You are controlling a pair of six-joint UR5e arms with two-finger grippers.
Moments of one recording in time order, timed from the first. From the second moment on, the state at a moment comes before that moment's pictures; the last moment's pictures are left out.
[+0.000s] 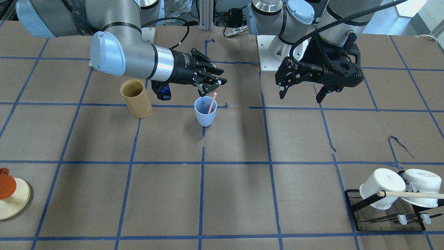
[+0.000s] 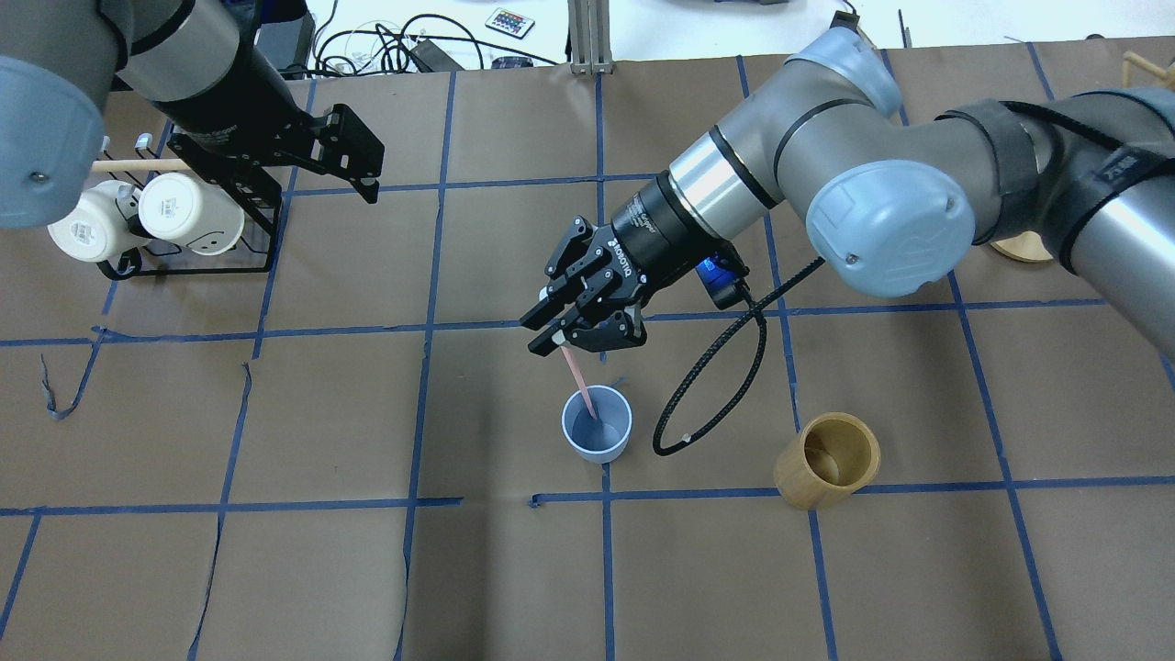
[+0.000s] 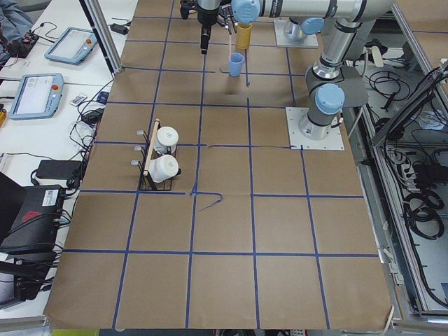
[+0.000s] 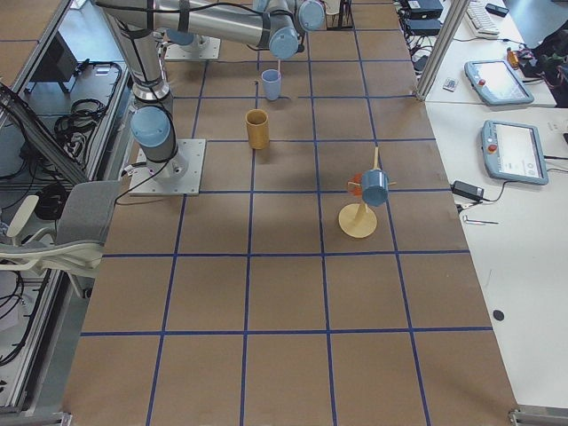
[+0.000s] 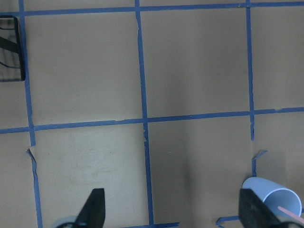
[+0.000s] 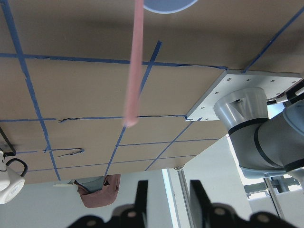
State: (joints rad) left arm -1.55 -1.57 -1.58 -1.47 1.50 0.07; right arm 1.73 -1.45 1.76 -1.55 -0.64 1.35
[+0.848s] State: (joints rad) left arm -1.55 -1.56 -1.58 -1.46 1.50 0.07; right arm 1.71 -1.47 1.56 -1.55 -1.17 1.16
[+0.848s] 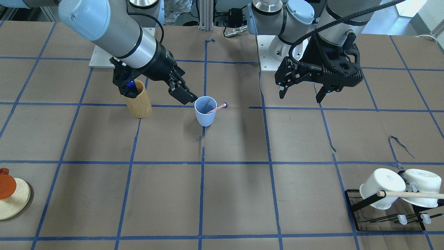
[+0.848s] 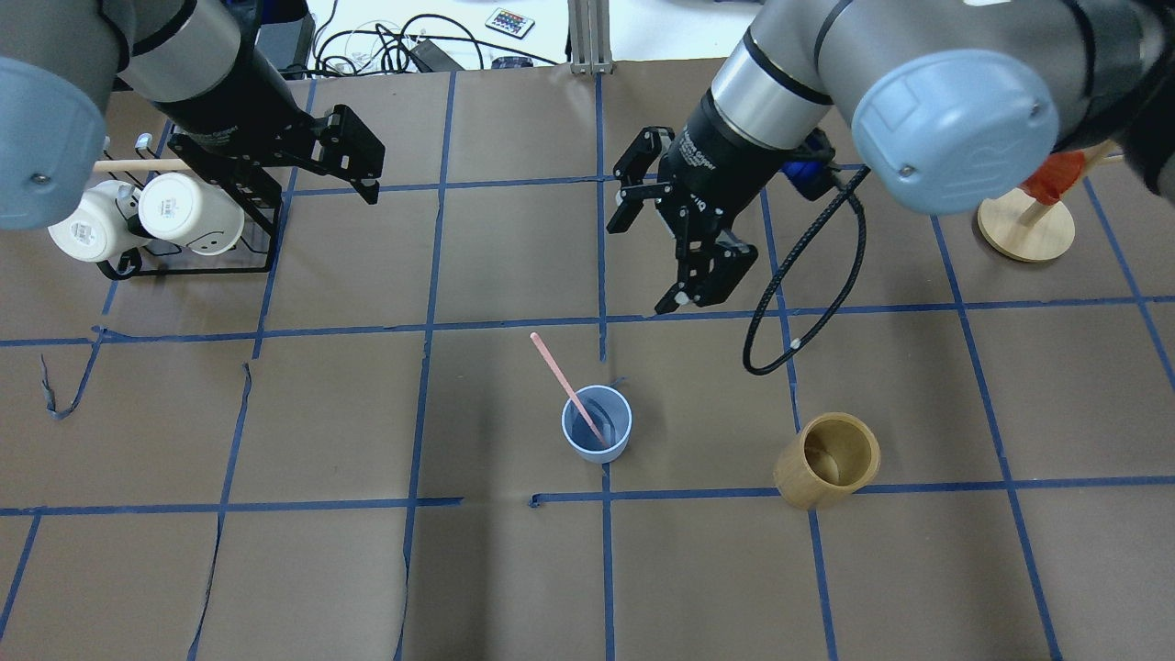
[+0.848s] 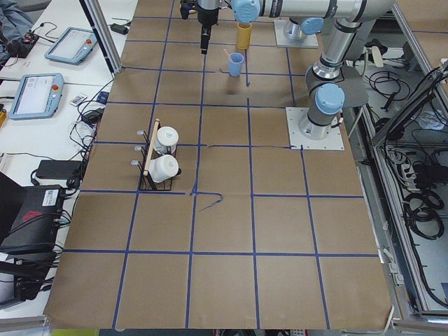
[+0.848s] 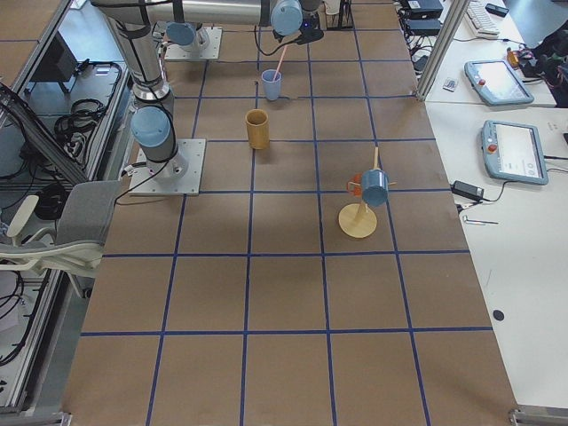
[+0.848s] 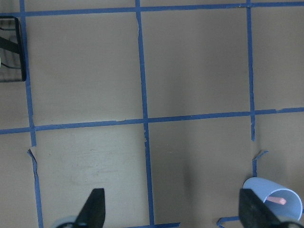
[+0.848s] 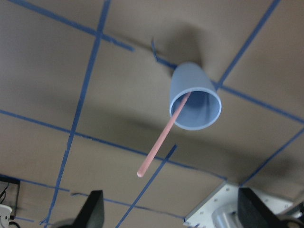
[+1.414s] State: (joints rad) left arm -1.56 -1.56 -1.58 -1.46 1.50 0.07; right arm 1.68 -1.49 1.52 -1.55 -1.51 0.60
